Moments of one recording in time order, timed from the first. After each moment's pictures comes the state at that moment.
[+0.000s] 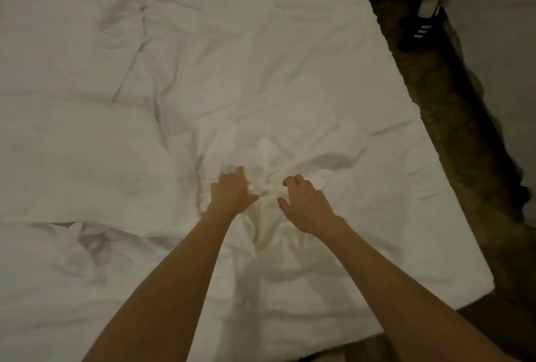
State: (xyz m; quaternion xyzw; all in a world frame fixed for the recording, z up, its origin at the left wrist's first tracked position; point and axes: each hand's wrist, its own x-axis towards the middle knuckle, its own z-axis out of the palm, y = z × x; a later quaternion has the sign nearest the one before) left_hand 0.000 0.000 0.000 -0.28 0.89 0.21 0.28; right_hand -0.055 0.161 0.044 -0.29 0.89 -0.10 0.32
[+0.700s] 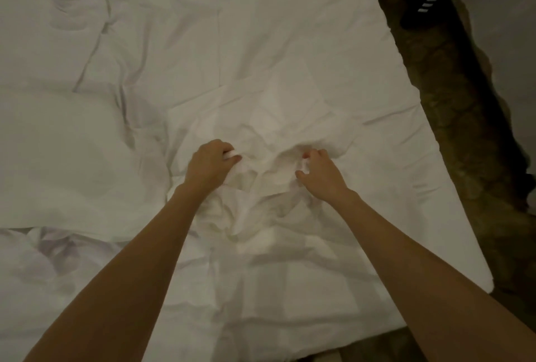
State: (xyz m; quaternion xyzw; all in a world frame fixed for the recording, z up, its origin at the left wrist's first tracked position) left_hand -0.045 -0.010 0.008 -0.28 0.90 0.31 0.12; right_hand -0.137 0.198 -0.006 -0.15 0.91 -0.19 0.33
